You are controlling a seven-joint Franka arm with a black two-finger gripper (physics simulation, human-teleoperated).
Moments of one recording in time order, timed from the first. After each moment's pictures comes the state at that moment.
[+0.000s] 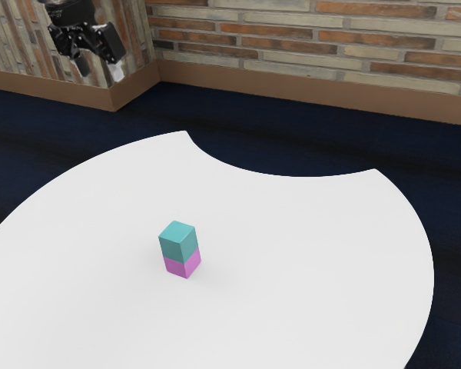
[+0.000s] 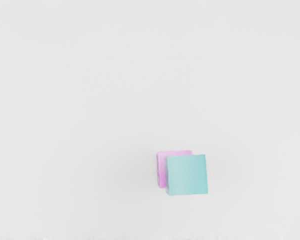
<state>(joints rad) -0.34 -0.01 0.41 -1.36 -0.05 1.50 0.11</state>
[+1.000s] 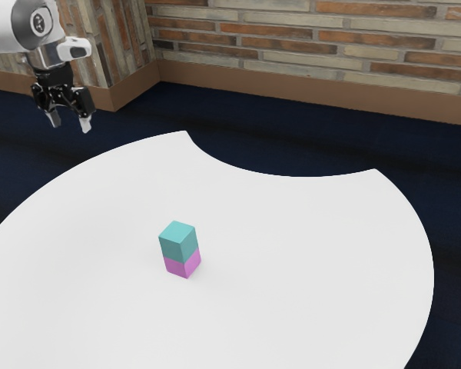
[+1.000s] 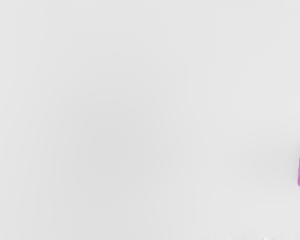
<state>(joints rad) 0.01 0.25 0.37 -1.42 -0.10 1.62 0.32</state>
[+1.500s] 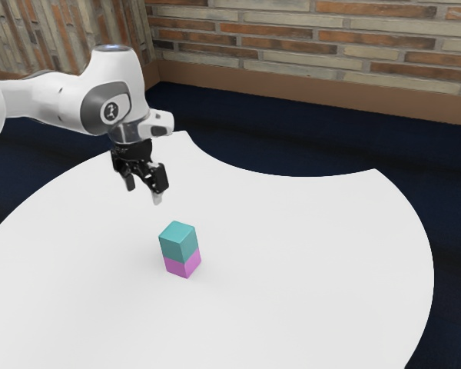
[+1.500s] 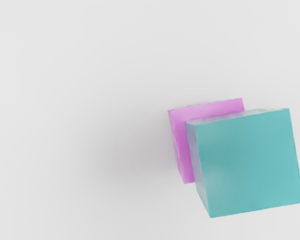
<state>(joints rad) -0.04 0.09 0.04 -1.94 0.03 2.00 0.16</state>
